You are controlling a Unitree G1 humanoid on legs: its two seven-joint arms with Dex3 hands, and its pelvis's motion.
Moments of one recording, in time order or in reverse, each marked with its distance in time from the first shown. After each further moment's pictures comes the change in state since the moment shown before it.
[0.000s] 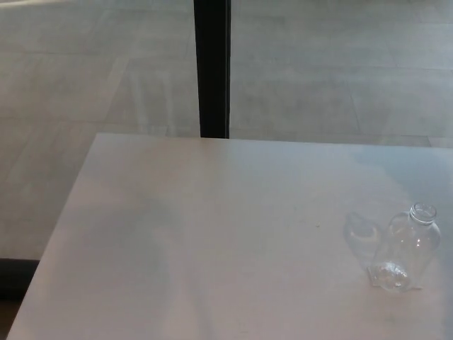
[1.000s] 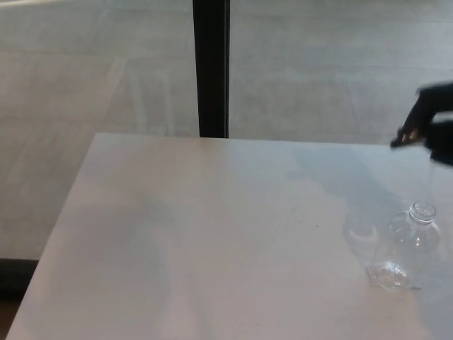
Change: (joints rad) left_arm -0.022 0.002 -0.010 -0.007 0.030 0.001 0.013; right_arm -0.165 -0.034 0.284 -0.195 -0.197 -0.122 0.010
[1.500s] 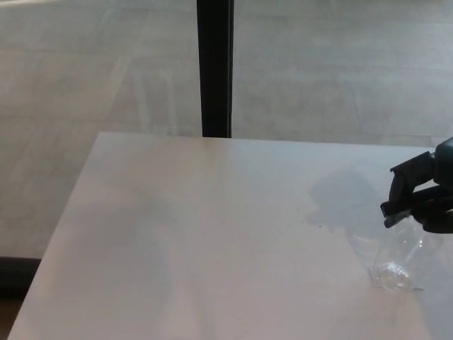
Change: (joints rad) left_arm -0.017 0.000 -0.004 0.000 0.002 0.000 -0.001; right_arm 0.078 -0.071 0.237 -0.042 -0.058 0.024 0.112
